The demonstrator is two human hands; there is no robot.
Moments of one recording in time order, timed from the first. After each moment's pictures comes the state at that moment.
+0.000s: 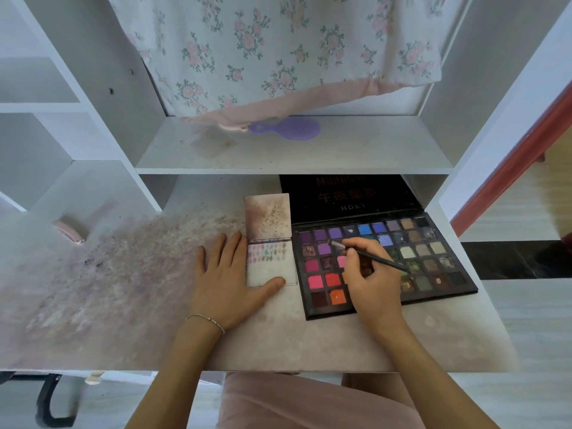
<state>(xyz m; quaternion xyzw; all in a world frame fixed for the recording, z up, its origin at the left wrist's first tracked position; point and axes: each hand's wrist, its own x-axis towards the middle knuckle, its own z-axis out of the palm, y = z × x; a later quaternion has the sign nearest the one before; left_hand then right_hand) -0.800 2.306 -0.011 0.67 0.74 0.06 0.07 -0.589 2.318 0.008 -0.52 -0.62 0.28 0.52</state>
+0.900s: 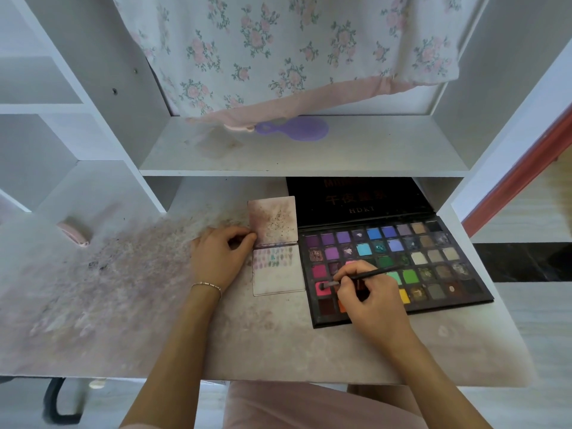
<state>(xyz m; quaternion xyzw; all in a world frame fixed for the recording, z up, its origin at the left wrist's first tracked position) -0.819 2.348 0.004 0.57 0.75 0.31 0.15 -0.586 2.312 0.005 -0.50 -0.72 0.28 0.40</state>
